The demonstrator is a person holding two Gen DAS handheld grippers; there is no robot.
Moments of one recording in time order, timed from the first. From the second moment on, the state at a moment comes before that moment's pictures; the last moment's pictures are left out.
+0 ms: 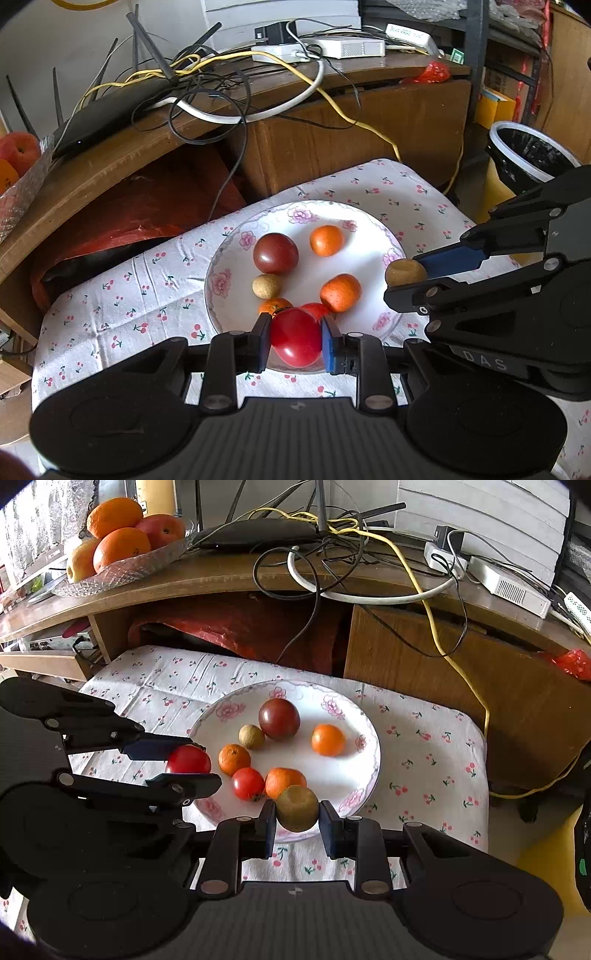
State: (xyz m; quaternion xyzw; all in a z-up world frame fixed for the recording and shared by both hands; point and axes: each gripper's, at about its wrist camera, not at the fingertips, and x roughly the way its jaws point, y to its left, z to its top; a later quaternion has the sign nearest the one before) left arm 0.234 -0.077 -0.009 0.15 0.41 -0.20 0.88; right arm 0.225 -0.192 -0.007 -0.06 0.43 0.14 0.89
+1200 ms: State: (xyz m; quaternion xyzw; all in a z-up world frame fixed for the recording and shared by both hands) left arm 0.263 -0.079 -0.026 0.15 0.42 -0.18 0.88; right arm 0.254 -0.195 -0.021 -0.07 0.44 0.13 0.89
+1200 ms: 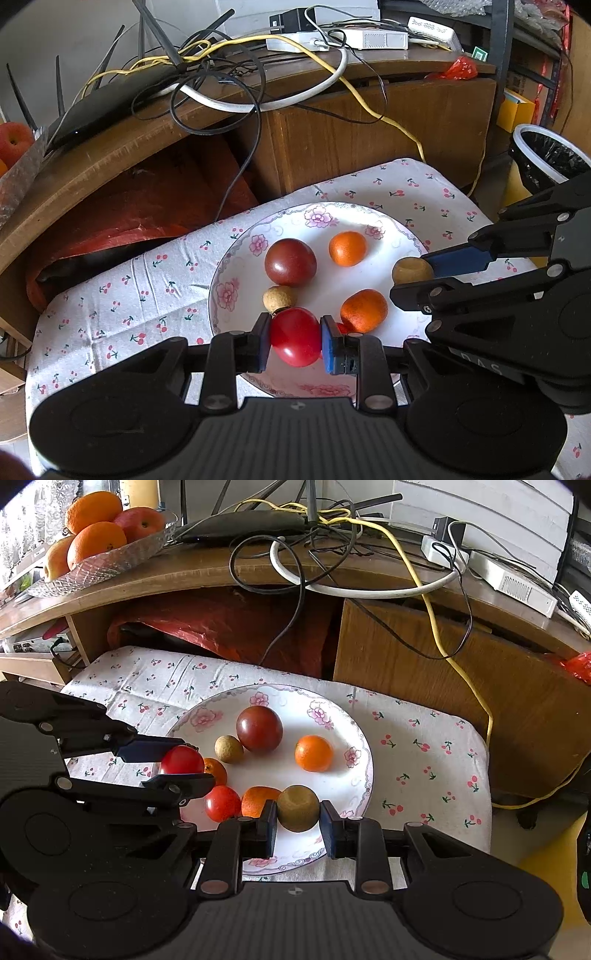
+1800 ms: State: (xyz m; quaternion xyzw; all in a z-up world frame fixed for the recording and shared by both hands) left arm 0.272 -0.077 -0.037 0.14 0.43 -0.18 0.88; right arm 0.264 -0.194 -0.031 -0.07 0.44 0.14 0.88
